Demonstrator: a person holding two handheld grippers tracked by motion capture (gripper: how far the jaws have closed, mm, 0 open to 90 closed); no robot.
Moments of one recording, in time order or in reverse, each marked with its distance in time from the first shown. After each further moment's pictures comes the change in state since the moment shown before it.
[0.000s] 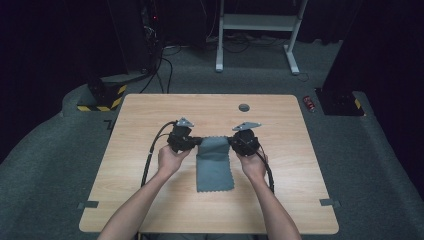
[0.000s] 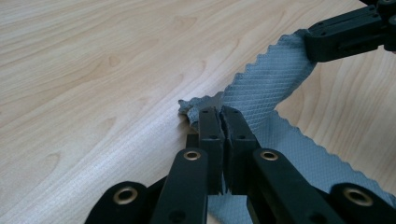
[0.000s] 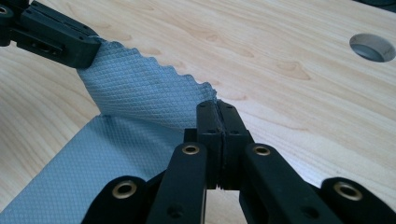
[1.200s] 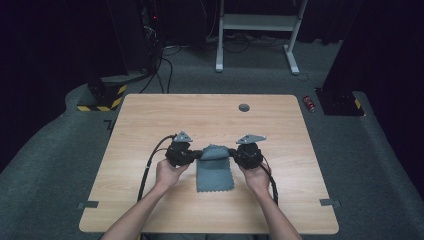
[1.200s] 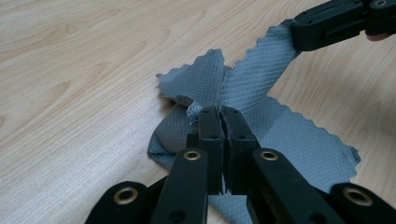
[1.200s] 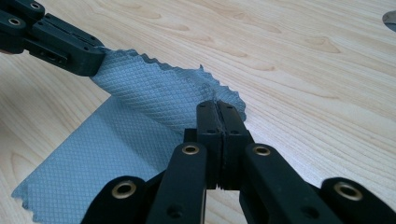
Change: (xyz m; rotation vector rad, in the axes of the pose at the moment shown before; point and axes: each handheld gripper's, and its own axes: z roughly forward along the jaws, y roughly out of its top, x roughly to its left) left arm -0.022 -0.037 -0.008 -0.009 -0.067 0.023; right arm 0.010 -0.034 -0.015 -0.018 0.071 -0.008
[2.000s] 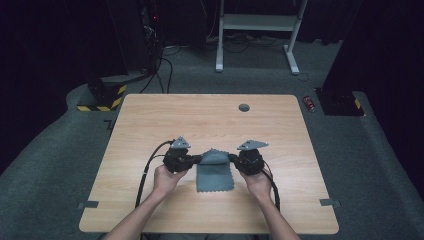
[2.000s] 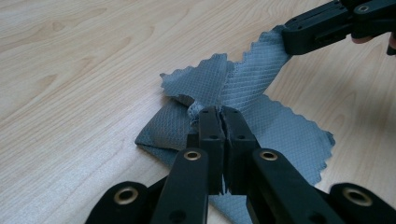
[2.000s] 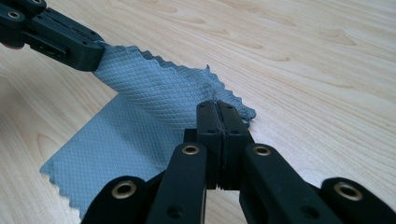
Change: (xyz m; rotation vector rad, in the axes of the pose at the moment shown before) left arm -0.012 -0.012 -0.012 -0.022 -0.023 0.023; right arm 0.008 -0.013 -0.010 -0.012 0.032 -0.013
